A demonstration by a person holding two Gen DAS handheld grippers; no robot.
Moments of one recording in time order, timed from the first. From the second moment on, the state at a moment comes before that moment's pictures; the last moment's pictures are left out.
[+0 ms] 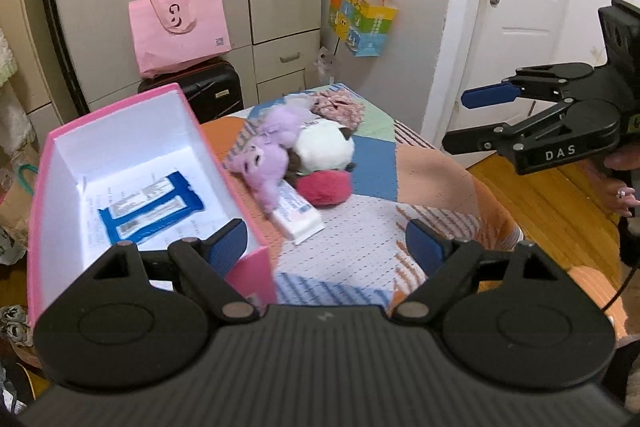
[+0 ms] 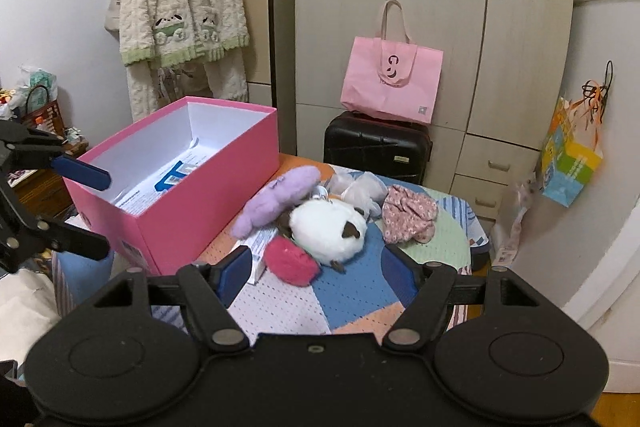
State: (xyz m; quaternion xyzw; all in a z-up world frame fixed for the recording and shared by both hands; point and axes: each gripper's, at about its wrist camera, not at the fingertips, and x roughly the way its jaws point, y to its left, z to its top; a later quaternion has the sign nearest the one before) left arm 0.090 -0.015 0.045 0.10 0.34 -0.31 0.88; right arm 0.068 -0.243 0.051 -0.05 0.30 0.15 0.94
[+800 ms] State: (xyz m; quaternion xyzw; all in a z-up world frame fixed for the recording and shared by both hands) left arm 0.142 -0.116 -0.039 0.09 0.29 -0.26 0.92; right arm 0.165 -0.308 -0.031 -0.02 0.26 0.15 0.95
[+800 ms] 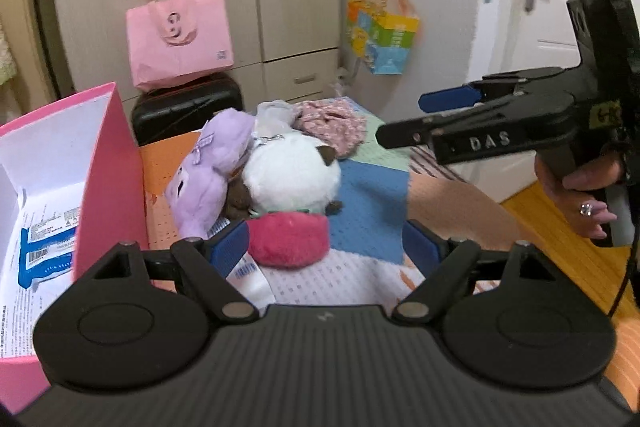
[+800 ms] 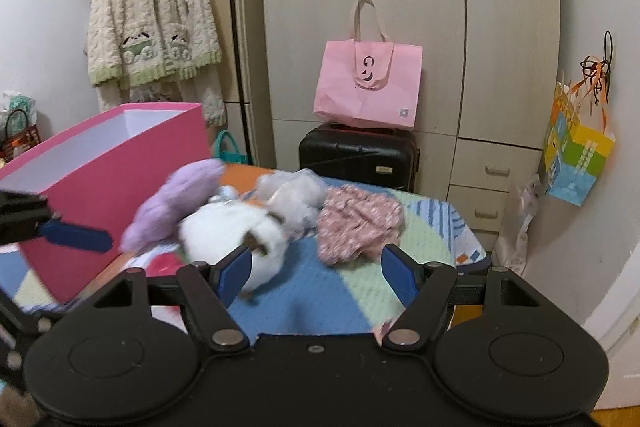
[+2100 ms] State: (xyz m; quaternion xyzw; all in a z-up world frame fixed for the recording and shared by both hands) left arm 0.179 -0.129 -0.083 0.06 0.31 -0.20 0.93; right arm 0.259 -0.320 -0.084 0.00 0.31 0.15 0.94
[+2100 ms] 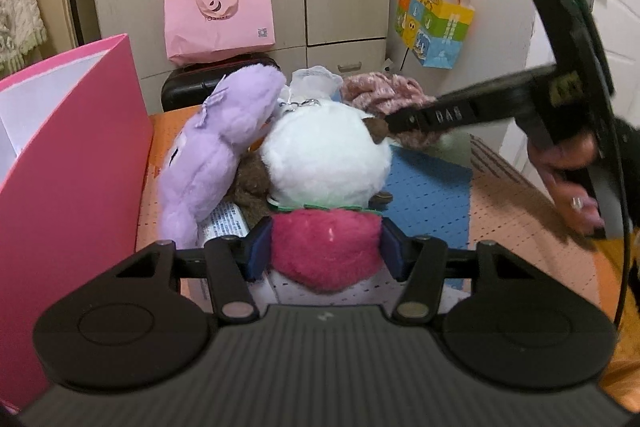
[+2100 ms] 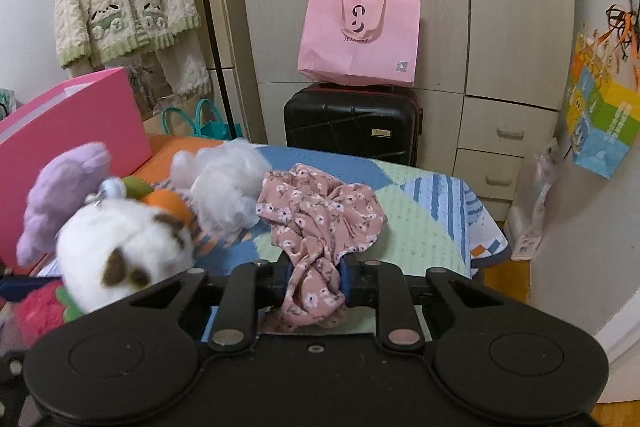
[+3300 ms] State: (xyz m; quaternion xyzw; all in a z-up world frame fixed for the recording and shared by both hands) left arm 0.123 -0.080 -0.075 0.00 0.39 -0.25 0.89; right arm 0.083 -0.271 -0.073 0.09 0.39 0.19 0.90
